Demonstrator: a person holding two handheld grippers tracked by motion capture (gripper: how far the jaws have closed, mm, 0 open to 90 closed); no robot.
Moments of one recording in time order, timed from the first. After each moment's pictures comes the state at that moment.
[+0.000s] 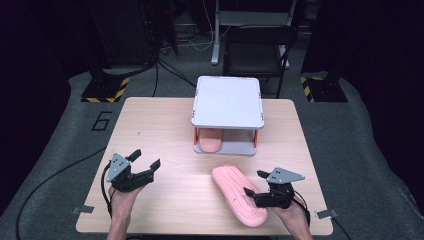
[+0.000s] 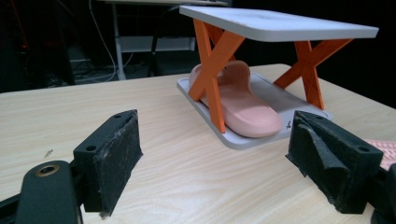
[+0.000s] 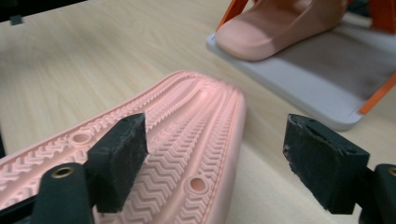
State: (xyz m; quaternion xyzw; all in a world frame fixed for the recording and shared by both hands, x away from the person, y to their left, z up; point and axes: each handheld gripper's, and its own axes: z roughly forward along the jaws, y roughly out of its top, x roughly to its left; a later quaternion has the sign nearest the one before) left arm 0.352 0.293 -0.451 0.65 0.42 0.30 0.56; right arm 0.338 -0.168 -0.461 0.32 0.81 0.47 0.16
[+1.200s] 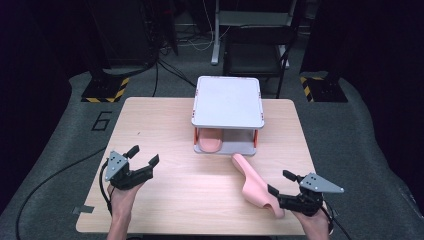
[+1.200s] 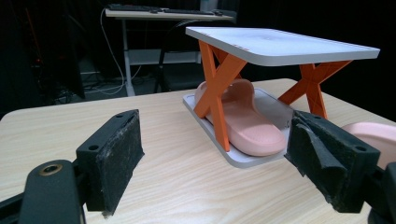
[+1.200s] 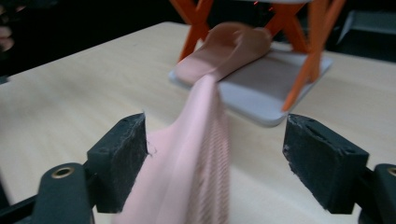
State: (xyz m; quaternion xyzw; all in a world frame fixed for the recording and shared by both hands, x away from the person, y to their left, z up) left arm 0.351 0.291 -0.437 0.64 0.42 0.32 0.57; right arm 0.303 -0.223 -0.444 0.37 0.74 0.53 0.20
